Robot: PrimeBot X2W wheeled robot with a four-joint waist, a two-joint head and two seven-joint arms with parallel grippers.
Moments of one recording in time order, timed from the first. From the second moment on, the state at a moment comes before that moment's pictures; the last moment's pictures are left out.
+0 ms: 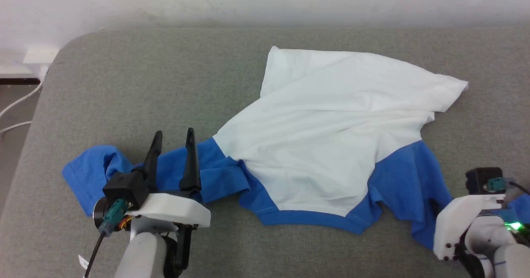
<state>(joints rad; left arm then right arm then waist) -0.18 0.06 -0.12 0.17 -0.30 0.04 -0.26 -0.08 -0.06 -0.18 0.16 0.08 0.13 0.54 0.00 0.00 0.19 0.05</state>
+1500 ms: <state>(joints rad) -0.13 0.18 -0.41 0.21 -0.21 -0.11 0.15 0.01 -0.05 -0.17 -0.05 0.17 0.13 0.16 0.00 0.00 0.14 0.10</state>
